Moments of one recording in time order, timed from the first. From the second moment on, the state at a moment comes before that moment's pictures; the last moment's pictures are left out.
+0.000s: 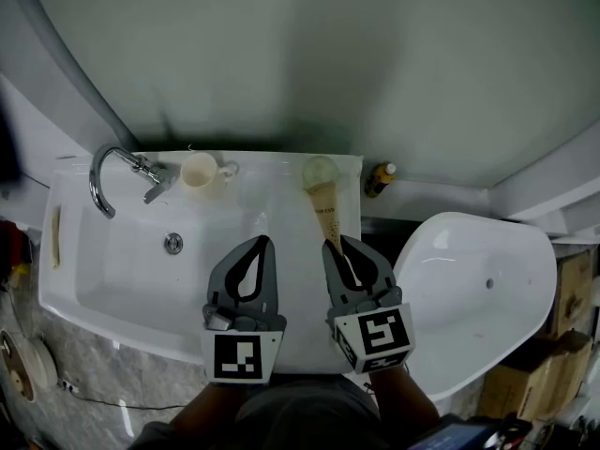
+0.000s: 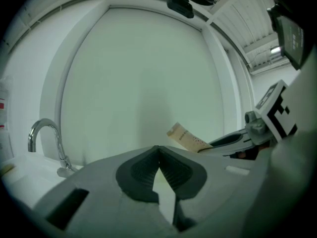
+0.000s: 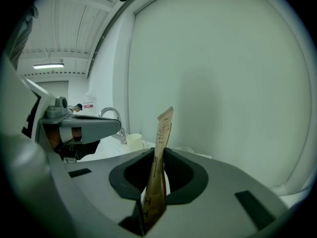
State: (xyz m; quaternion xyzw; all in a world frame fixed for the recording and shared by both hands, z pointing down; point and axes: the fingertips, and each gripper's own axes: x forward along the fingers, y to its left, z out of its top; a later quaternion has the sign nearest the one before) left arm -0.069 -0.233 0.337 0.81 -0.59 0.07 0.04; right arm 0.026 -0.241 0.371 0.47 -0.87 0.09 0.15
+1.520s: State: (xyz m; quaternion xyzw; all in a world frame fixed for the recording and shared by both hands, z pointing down) left arm -0.090 -0.274 0.464 0.80 -0.56 0.15 0.16; right arm 0.008 -0.271 0.513 0.45 -0.84 0.20 0.24
